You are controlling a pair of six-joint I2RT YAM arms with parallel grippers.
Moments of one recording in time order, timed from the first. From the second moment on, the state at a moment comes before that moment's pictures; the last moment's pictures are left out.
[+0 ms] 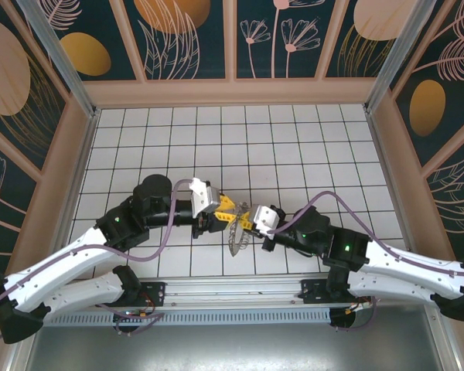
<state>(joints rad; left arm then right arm) -0.92 0.92 0.89 -0.24 0.51 0.11 1.24 0.73 0.65 -0.20 0.08 -0.24</state>
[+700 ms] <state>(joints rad) -0.92 1.05 1.04 -0.51 0.51 0.27 1.15 0.86 0.88 -0.48 0.03 -0.26</state>
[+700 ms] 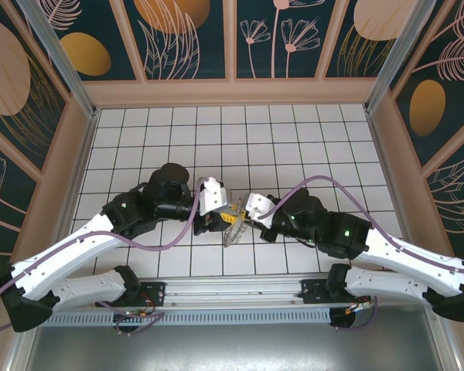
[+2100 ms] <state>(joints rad) -0.93 1.08 1.02 -0.41 0.58 0.29 1.11 0.80 0.88 -0.50 -0.13 -0.26</state>
